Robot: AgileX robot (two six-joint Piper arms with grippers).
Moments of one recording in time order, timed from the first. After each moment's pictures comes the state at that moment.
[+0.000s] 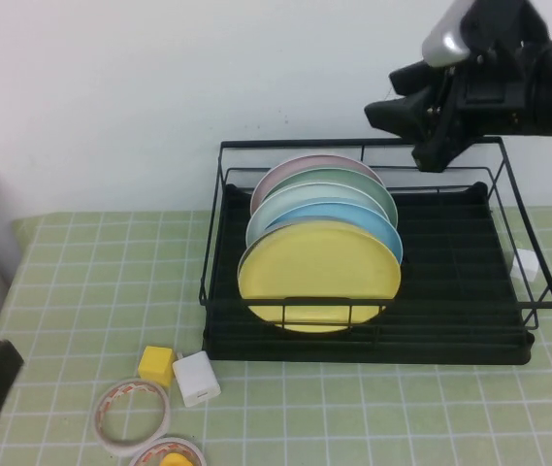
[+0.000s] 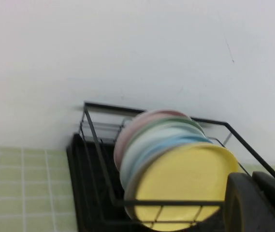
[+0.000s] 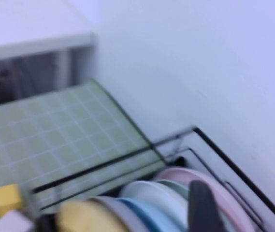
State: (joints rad) right arm 0.28 1.66 -1.32 1.26 0.56 -1.68; left arm -0.75 0.33 -0.26 -1.76 -0.34 1.38
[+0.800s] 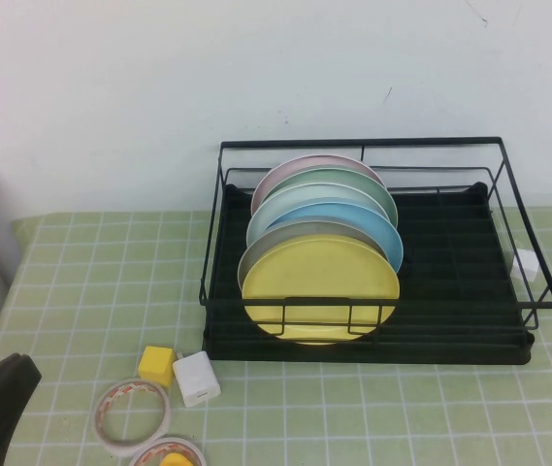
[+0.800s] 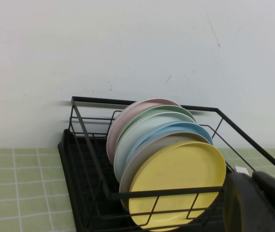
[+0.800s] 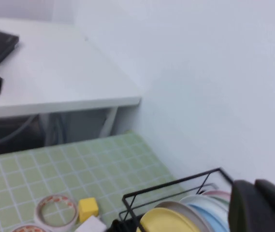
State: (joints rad) right arm 0.28 0.81 -0.87 1.07 0.70 -1.40; left arm -0.75 0.33 -0.23 -1.76 -0.28 1.42
